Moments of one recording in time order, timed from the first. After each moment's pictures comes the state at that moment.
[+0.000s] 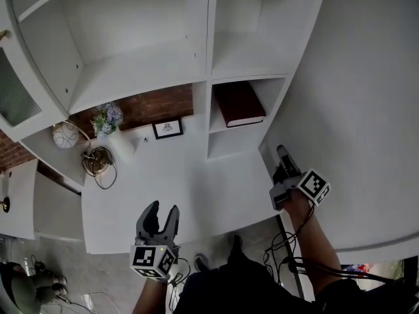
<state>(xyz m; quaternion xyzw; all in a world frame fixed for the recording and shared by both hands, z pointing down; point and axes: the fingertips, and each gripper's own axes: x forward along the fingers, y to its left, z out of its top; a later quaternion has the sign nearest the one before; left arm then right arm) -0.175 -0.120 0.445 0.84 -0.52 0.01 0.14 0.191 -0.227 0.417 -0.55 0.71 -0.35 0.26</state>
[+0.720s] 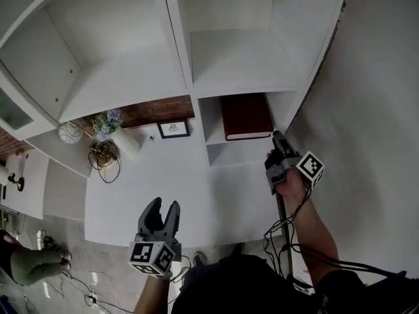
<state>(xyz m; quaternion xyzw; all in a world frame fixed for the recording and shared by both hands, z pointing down) -0.103 -0.186 0.448 0.79 -0.59 0.01 0.17 0.232 -0.392 0.487 -0.43 0.66 -0.51 0.35</state>
